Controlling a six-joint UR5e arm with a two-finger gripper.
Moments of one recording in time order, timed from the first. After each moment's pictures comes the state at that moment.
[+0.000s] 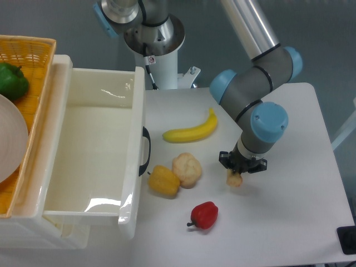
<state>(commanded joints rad) 2.65 -2.03 -1.54 -1.12 1.52 0.85</state>
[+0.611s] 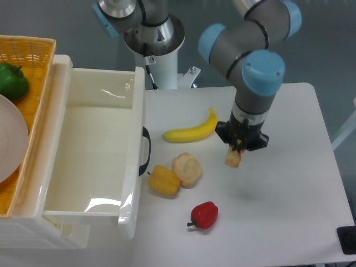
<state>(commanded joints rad) 2.64 -1.83 -1.56 -1.30 1.51 1.11</state>
